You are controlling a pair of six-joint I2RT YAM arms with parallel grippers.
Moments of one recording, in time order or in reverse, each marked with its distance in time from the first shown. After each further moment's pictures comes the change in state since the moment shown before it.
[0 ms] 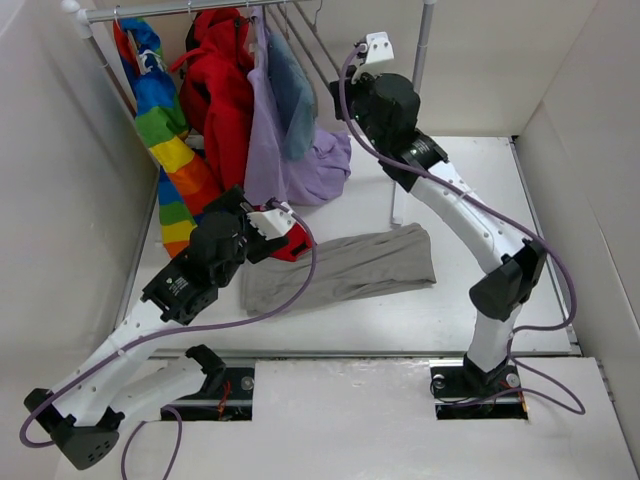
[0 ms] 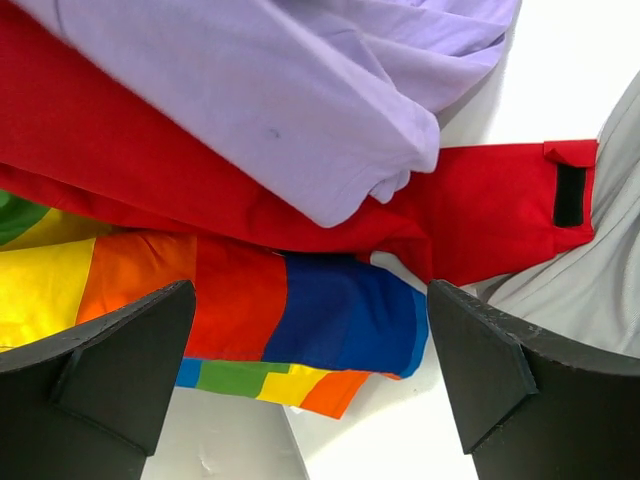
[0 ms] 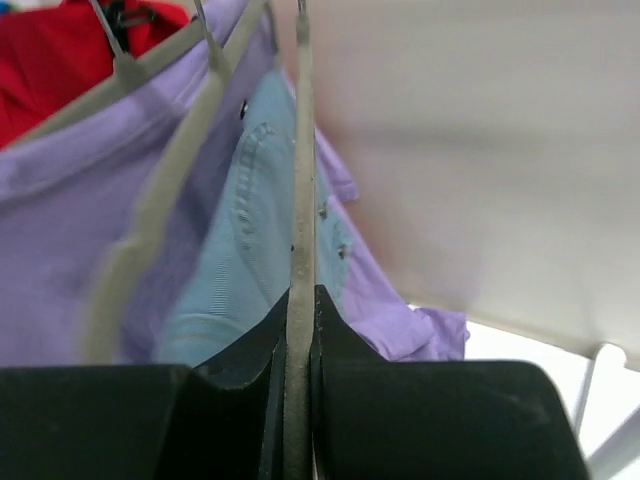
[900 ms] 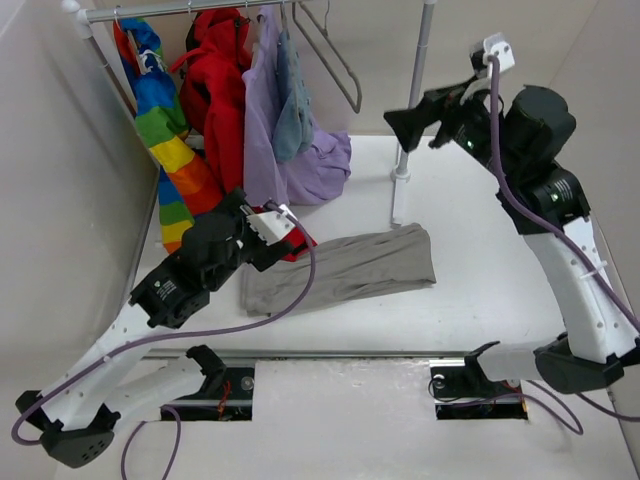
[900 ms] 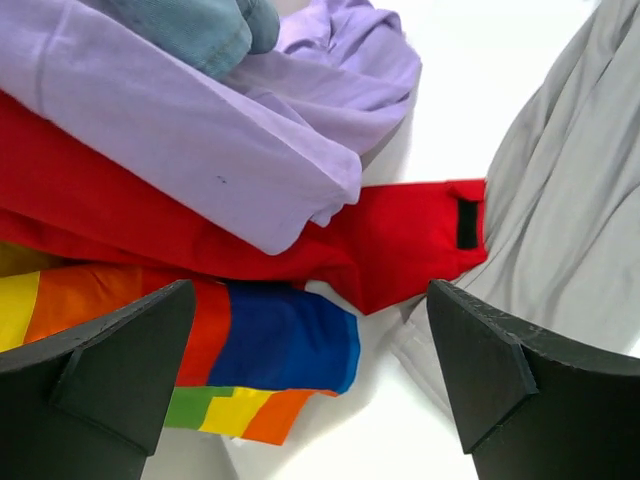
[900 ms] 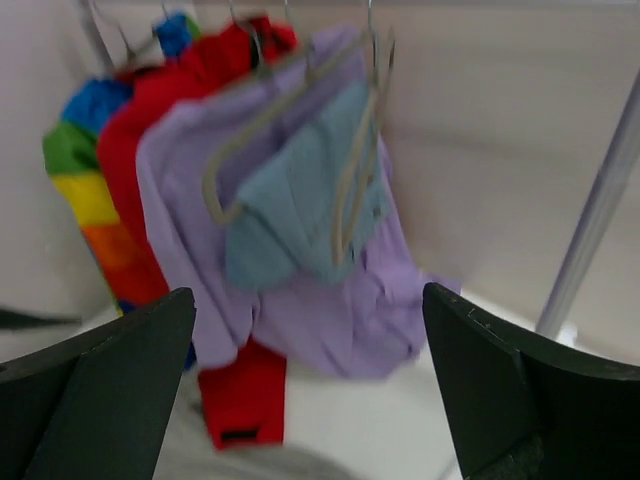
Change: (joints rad) left arm -0.055 -0.010 0.084 -0.106 0.122 -0.137; right arm -0.177 -0.541 -0.195 -0.402 -0.367 0.009
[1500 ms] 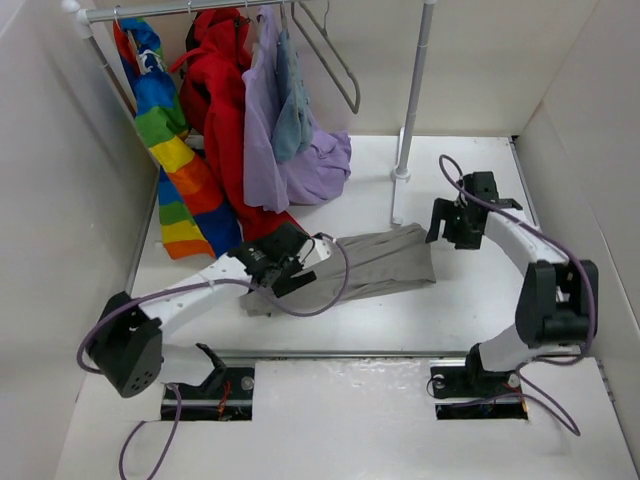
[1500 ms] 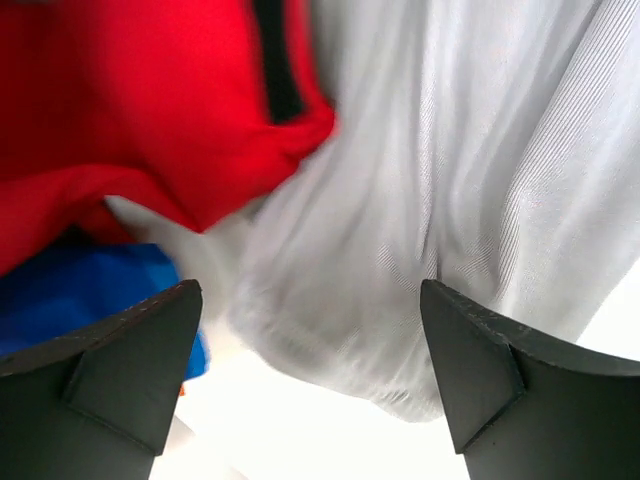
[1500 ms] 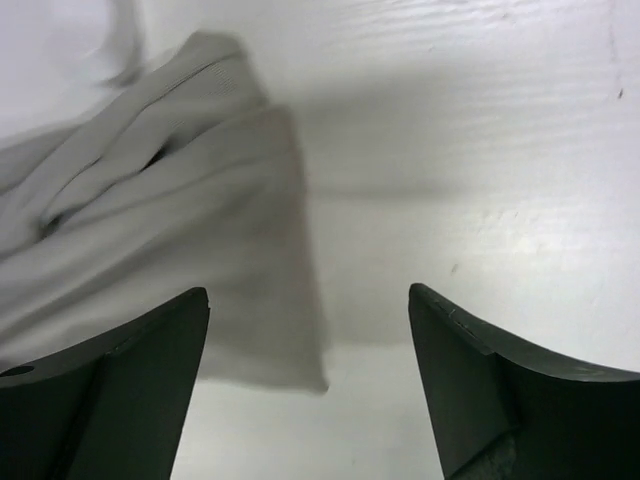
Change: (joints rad) left arm 0.000 0.506 -0.198 -0.002 -0.023 -0.023; right arm -0.443 0.256 -0.777 -0.113 0.051 0.156
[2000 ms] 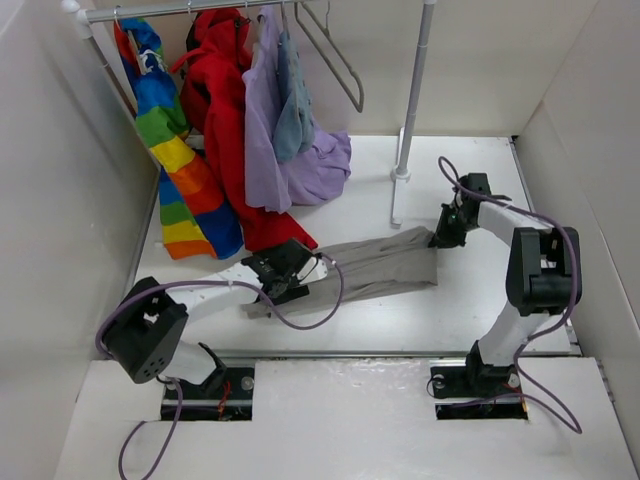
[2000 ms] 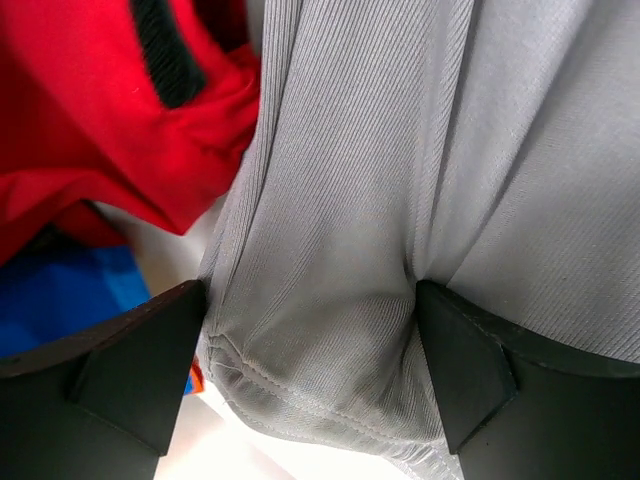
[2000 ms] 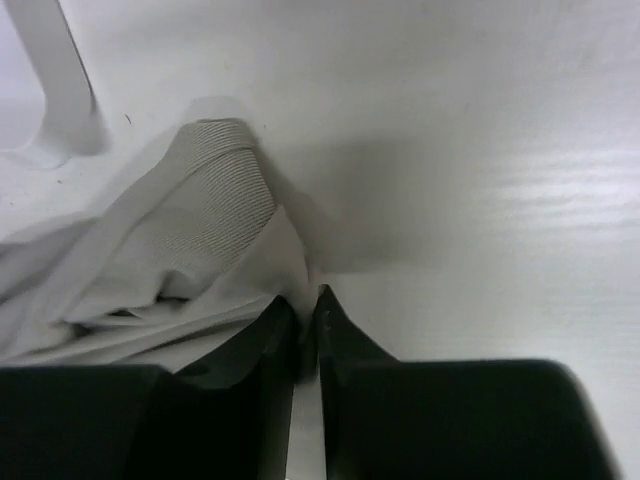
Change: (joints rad) left arm -0.017 0.085 -0.143 0.149 -0.109 0.099; right arm -0.032 0.188 0.028 0.062 -0.106 0.076
